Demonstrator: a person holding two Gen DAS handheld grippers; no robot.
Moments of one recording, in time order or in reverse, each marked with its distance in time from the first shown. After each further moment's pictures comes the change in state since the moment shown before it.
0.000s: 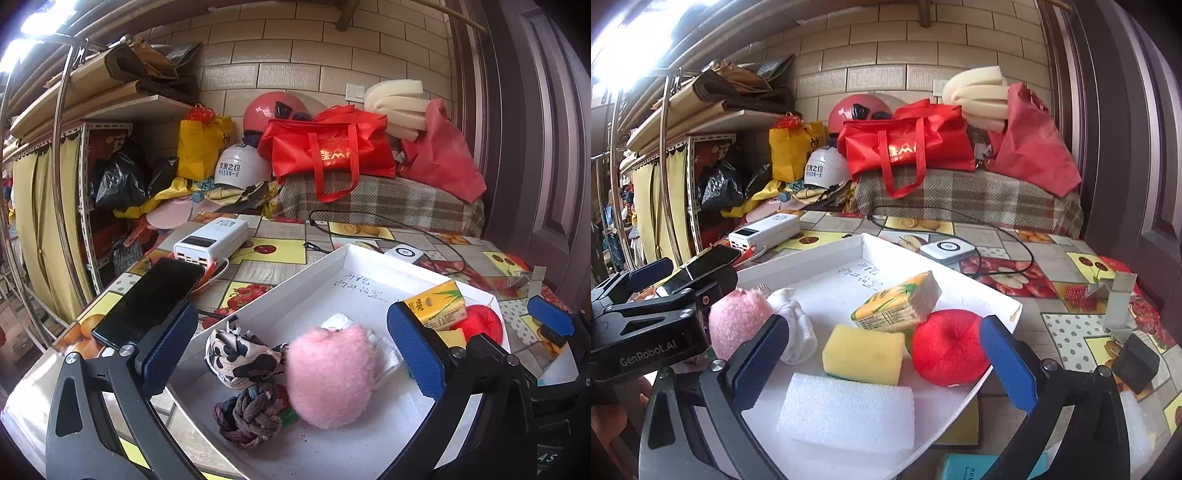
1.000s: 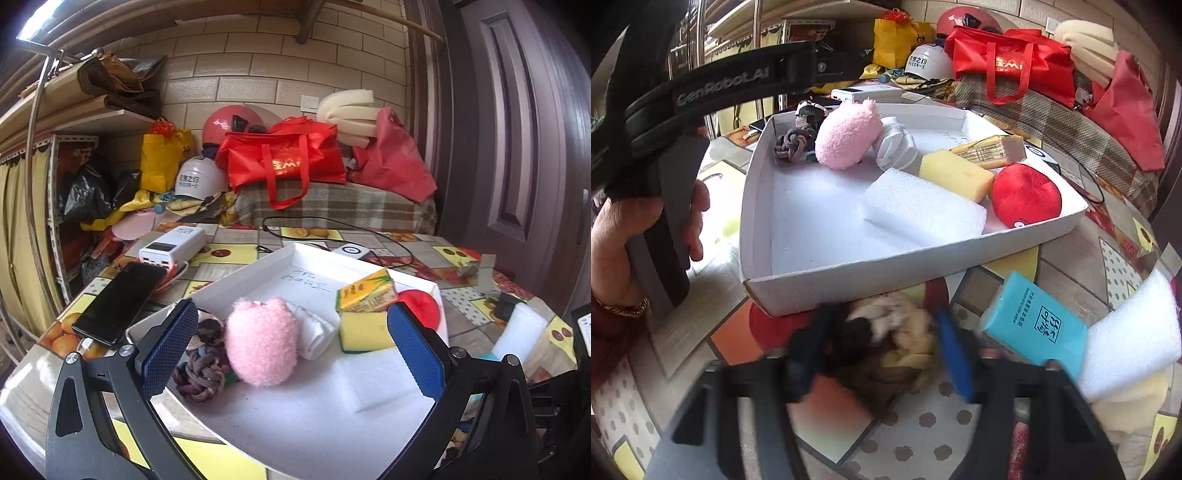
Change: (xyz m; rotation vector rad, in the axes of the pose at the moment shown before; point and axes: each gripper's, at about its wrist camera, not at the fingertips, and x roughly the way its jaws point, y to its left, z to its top) left arm -0.040 -0.019 -0.011 0.040 -0.018 -0.198; right arm -0.024 0.009 -0.065 -0.257 0.436 0.313
